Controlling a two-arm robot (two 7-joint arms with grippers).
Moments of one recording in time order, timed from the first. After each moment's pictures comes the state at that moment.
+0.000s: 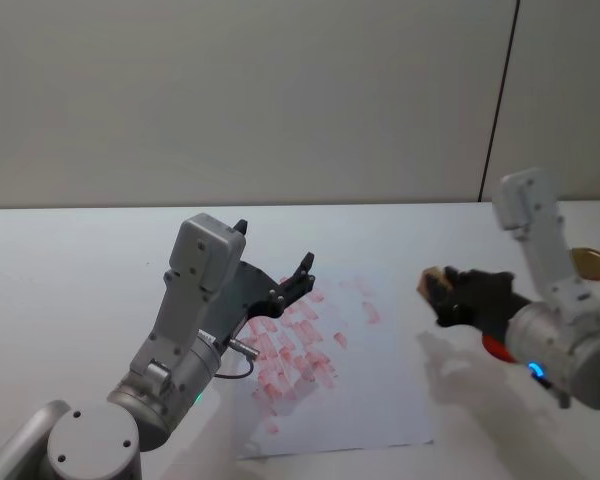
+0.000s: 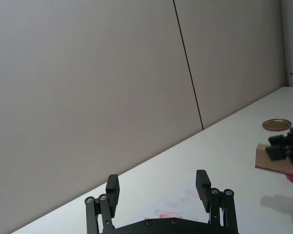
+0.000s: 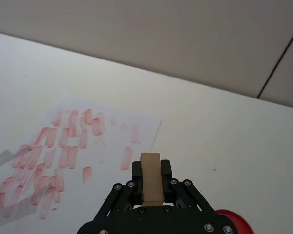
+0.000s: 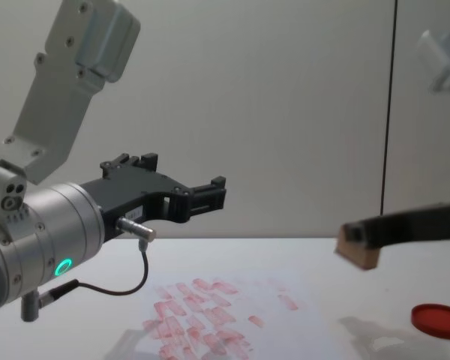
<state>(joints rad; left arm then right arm) -0.24 0.38 0.45 -1.63 -0.20 0.01 -0.01 0.26 0.18 -0.27 -1.66 0.12 0.61 0.18</state>
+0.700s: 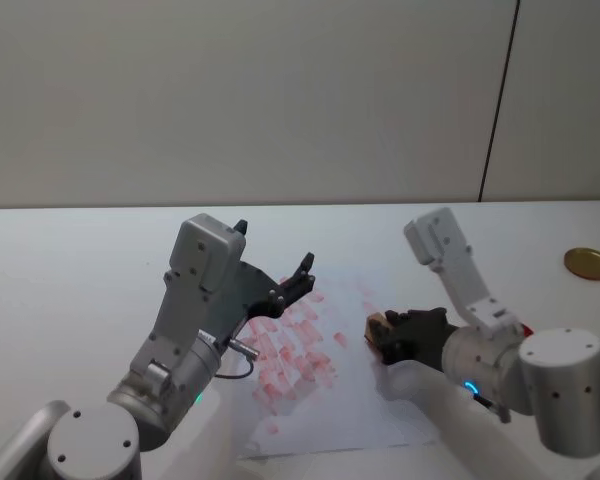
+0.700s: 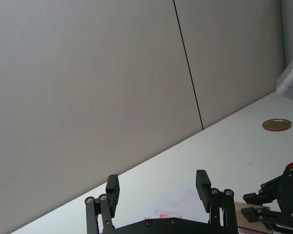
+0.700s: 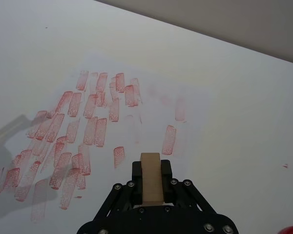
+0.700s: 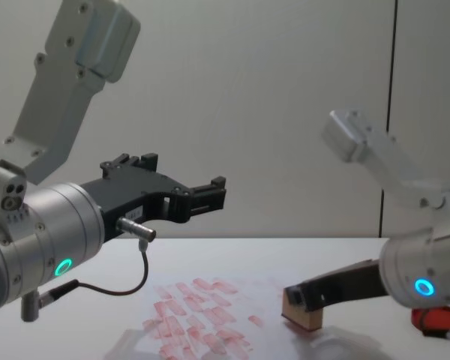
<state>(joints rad) -0.24 0.38 0.45 -1.63 -0.20 0.01 -0.01 0.35 0.09 -0.34 -1.44 0.02 0.62 0.29</state>
